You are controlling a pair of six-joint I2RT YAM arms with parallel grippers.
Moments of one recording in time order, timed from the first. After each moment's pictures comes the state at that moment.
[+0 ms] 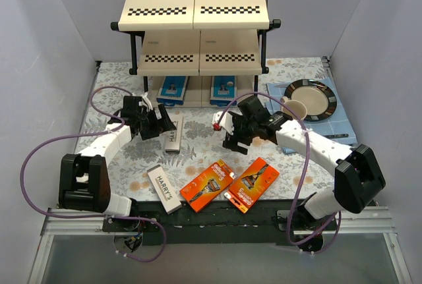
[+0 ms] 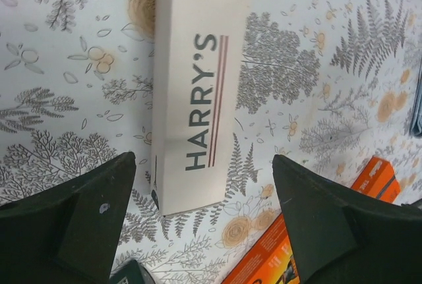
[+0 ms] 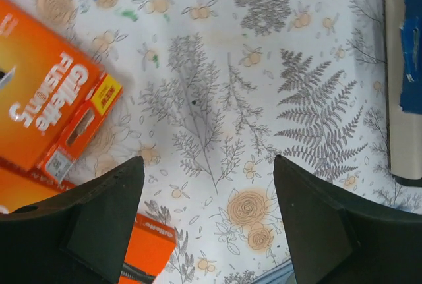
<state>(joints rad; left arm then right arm) -0.11 1.42 0.82 -0.28 0.34 -0.46 0.72 1.46 1.05 -0.49 -0.28 -0.63</state>
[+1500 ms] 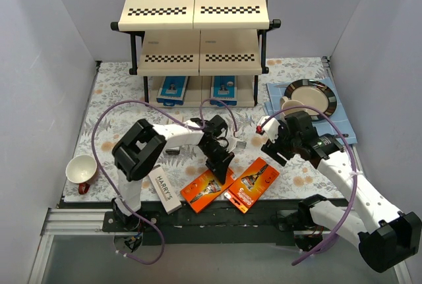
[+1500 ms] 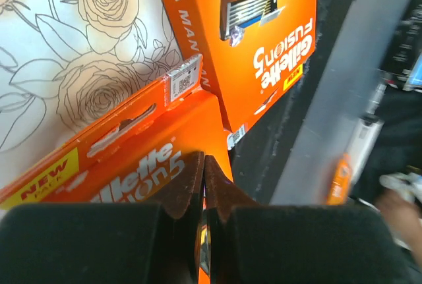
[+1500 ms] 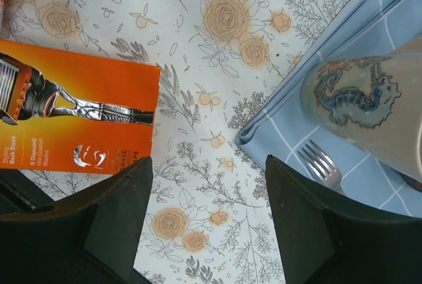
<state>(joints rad) -0.83 1.90 1.18 -0.63 0.78 0.11 0.45 0.94 0.80 -0.79 -0.13 -0.60</state>
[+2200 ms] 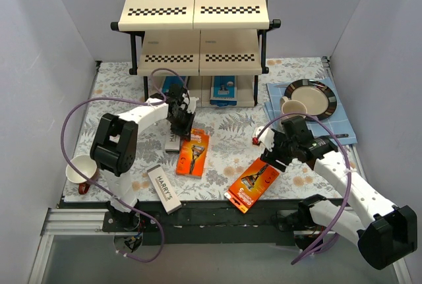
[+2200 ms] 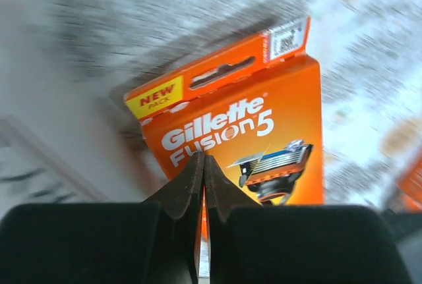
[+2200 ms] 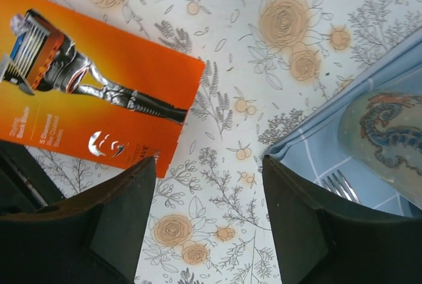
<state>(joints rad) -0.43 1.87 1.28 -0.69 0.34 -0.02 0.45 0.97 0.72 -0.74 -0.23 -0.73</state>
